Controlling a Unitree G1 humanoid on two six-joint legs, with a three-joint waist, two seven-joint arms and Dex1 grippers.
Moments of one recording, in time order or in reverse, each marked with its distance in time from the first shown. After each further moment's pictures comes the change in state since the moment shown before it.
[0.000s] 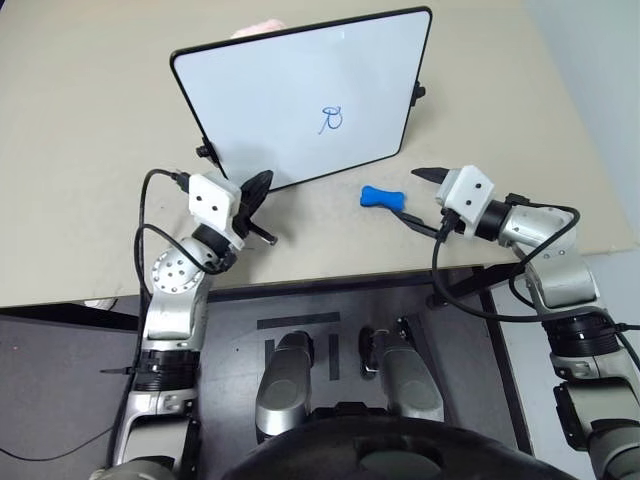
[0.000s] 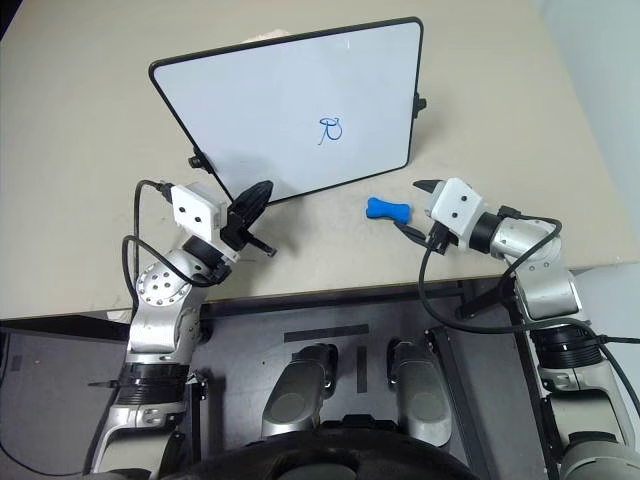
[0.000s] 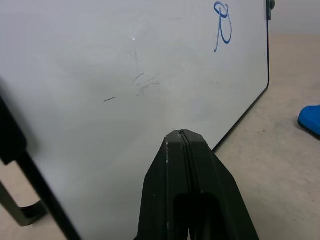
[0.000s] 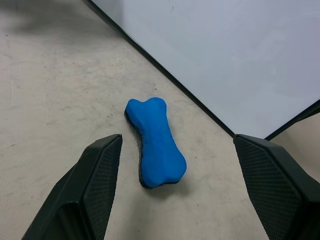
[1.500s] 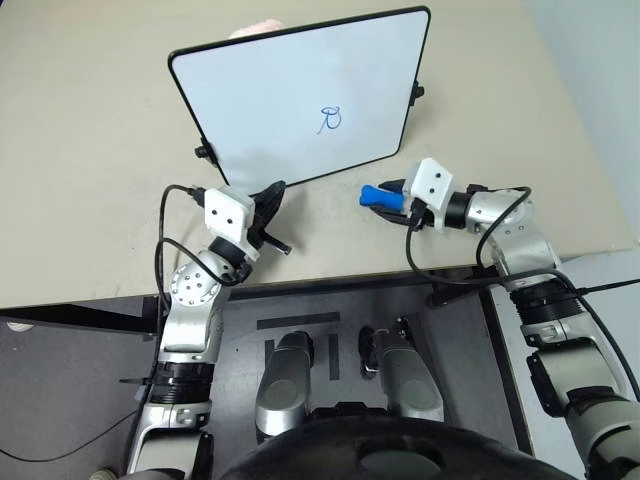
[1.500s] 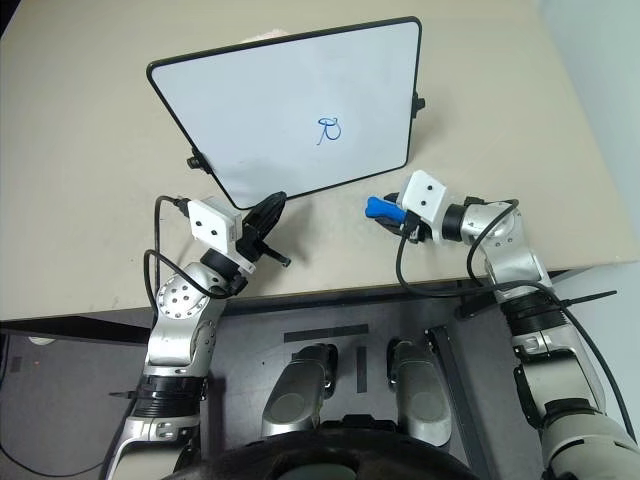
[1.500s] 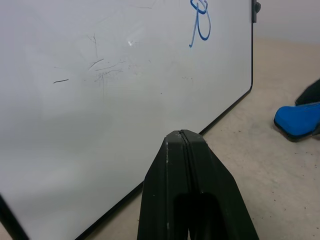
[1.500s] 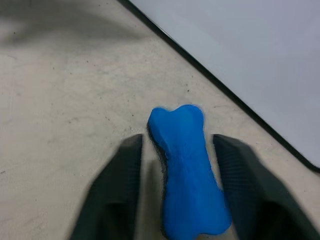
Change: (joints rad) left arm 0.058 -0.051 -0.040 -0.046 0.006 -0.003 0.044; right arm -0.181 0.099 0.106 0.273 -0.030 0.004 0.084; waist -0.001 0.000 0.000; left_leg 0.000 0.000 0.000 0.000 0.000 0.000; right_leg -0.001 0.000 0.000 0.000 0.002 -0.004
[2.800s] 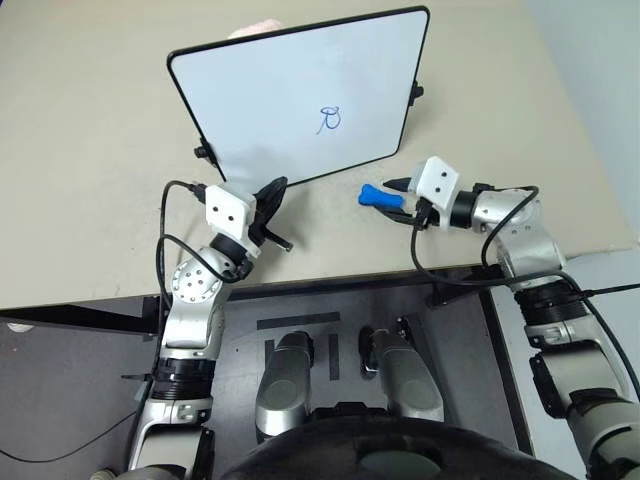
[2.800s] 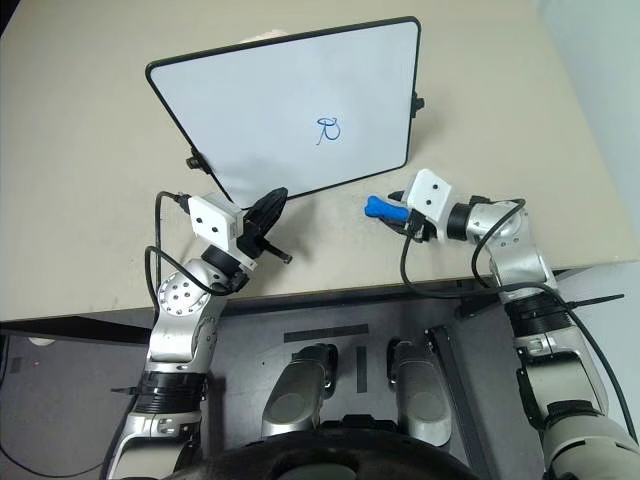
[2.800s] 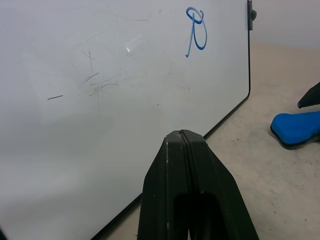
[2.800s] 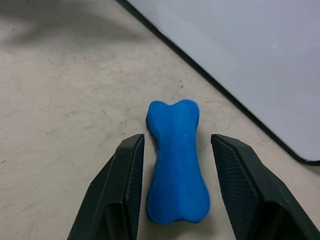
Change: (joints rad) left arm -0.019 -0.004 -0.004 0.012 0.000 -0.015 -0.004; right arm 0.013 -0.009 -0.022 -0.032 -0.008 0.011 0.020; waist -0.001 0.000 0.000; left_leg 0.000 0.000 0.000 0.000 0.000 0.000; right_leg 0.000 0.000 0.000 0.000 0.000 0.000
